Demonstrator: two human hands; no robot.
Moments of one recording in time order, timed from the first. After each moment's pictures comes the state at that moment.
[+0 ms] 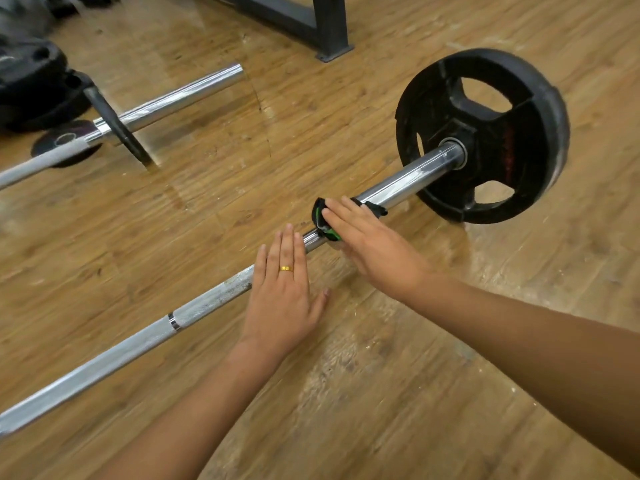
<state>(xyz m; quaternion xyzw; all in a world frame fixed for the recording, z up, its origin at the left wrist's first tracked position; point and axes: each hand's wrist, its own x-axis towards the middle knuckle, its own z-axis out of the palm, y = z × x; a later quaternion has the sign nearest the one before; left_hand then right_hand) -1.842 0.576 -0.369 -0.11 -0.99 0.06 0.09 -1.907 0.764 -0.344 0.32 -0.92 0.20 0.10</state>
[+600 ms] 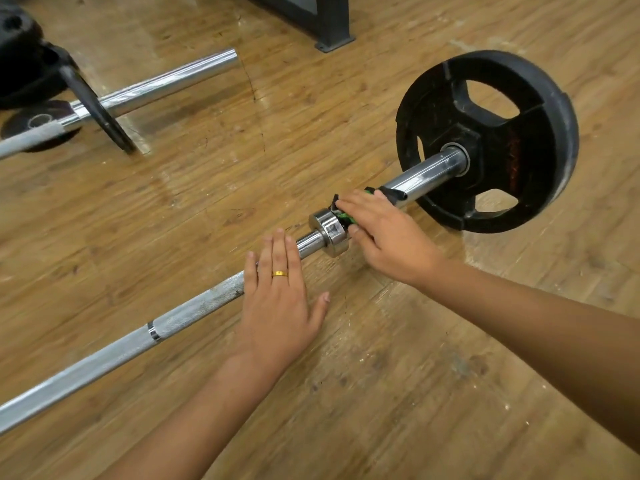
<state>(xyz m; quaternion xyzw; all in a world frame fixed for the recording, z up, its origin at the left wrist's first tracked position) -1.848 0.584 -0.362 -0.07 -0.99 0.00 0.08 -1.945 0.783 -0.328 0.28 -0.93 0.24 0.04</state>
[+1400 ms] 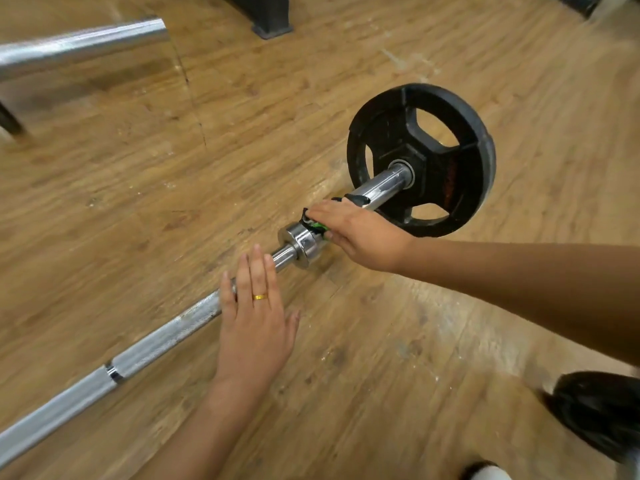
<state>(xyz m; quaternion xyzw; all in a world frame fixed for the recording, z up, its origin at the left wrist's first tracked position) -1.846 0.581 -0.363 -0.11 -0.99 0.01 0.04 -1.964 0.789 -0.289 0.29 -0.94 0.12 -0.10</state>
